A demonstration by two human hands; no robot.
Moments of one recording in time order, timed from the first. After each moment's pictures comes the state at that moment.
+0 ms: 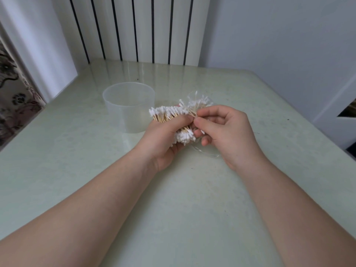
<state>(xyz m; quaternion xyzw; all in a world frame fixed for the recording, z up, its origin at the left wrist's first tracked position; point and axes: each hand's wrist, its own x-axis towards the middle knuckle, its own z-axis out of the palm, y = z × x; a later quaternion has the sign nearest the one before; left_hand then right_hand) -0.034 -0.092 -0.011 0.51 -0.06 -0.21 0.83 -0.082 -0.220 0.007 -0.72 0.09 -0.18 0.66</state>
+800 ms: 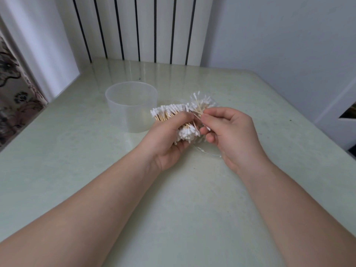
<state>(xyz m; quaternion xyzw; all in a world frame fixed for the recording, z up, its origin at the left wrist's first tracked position) -0.030 -0.093 -0.011 0.46 -0.02 -0.25 0.85 -0.077 -0.218 0.004 -0.66 0.13 -0.19 0.71</state>
